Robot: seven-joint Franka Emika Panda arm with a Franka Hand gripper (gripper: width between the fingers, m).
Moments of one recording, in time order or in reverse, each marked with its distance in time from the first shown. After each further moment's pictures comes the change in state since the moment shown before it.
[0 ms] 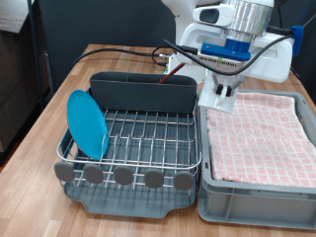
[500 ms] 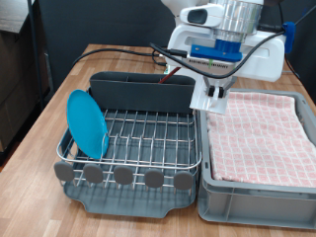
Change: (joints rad) arm -0.051 0.080 -0.013 0.128 0.182 -0.065 -0.250
